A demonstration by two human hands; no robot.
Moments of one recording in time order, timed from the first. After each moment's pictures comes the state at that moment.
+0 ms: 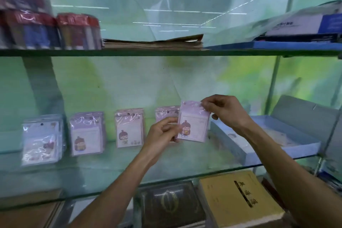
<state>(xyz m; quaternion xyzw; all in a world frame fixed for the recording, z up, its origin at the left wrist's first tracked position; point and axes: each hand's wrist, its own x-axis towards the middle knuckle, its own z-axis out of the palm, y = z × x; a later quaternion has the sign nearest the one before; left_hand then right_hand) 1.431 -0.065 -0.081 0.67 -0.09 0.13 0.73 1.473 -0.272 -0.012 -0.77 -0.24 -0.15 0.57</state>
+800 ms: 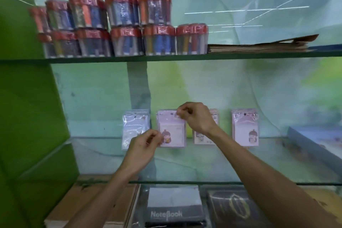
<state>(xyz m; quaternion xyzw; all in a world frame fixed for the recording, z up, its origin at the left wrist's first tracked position) 1.306 0.181 -0.093 0.84 0.00 0.32 0.44 1.433 0.021 -0.025 -0.81 -0.34 -0.13 0.46</state>
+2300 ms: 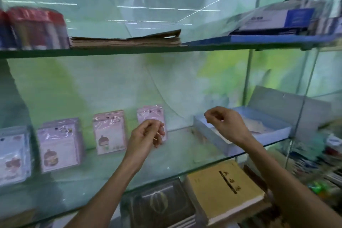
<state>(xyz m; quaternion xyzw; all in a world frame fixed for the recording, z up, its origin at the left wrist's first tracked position) 1.421 -0.059 -0.087 0.69 -0.12 0.19 0.69 1.452 -0.312 -0.055 -0.88 -0.13 -0.25 0.39</state>
